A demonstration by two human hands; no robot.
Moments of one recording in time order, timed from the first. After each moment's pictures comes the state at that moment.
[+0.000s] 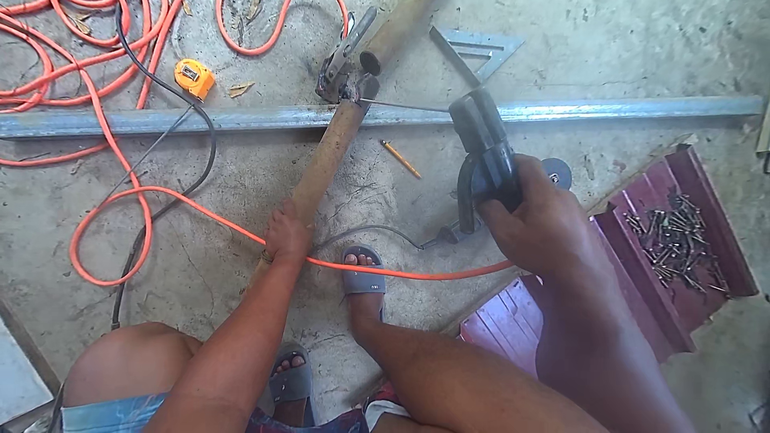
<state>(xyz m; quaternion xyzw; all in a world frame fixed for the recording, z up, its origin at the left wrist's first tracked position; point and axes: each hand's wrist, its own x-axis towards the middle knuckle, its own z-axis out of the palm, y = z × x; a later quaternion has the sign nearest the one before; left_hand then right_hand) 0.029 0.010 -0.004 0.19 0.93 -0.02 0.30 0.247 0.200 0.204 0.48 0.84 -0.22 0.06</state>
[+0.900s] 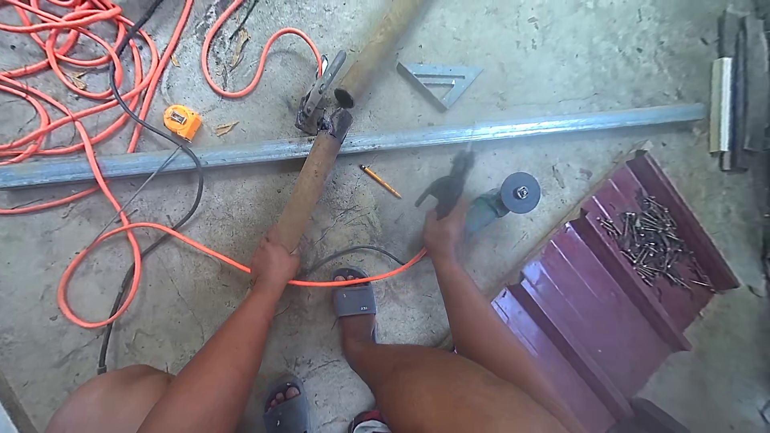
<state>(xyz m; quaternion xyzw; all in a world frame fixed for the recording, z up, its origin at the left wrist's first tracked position) 0.015 0.012 0.002 0.21 0.91 -0.05 0.34 0.263 0.226 0.007 0.67 0.66 -0.30 -0.15</state>
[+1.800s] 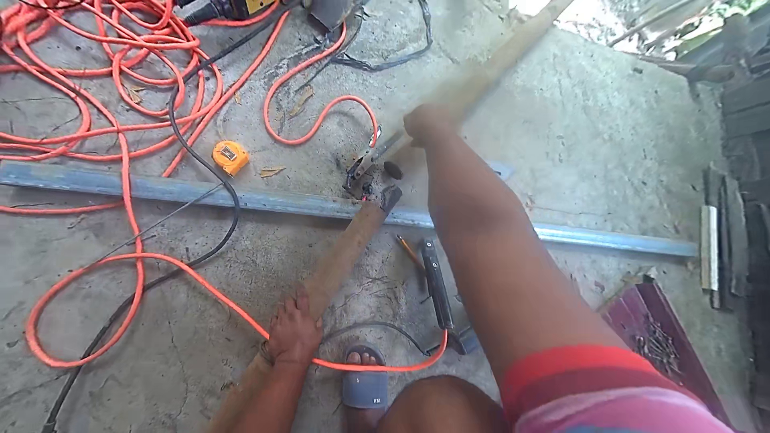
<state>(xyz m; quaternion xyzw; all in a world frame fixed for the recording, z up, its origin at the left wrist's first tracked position) 0.010 0.015 0.000 0.22 0.90 -0.06 0.37 -0.105 0.440 0.079 0.48 0.83 -0.18 0.22</state>
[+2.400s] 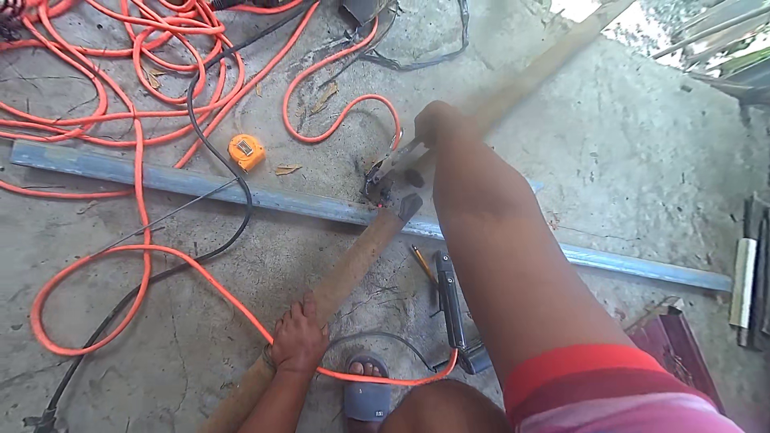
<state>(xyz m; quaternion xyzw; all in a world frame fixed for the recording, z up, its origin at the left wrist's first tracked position) 0.011 0.012 -0.002 0.22 0.90 -0.06 0.37 -0.162 0.445 0.060 0.41 0.83 -0.09 0.37</state>
